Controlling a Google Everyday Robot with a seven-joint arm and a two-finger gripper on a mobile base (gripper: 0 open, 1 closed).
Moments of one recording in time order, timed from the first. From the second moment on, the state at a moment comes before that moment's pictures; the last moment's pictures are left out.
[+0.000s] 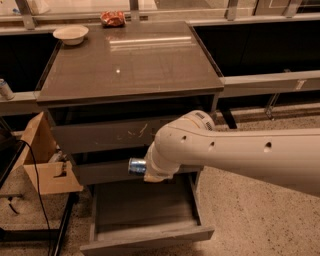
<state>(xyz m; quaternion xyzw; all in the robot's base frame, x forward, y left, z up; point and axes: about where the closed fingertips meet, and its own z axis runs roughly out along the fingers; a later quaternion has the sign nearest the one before) 0.505 0.021 0.663 -0.70 0.69 0.02 0.21</state>
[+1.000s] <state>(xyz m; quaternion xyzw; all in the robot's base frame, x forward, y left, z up) 0.543 0.021 0.700 -0.68 0.68 0.00 0.27</state>
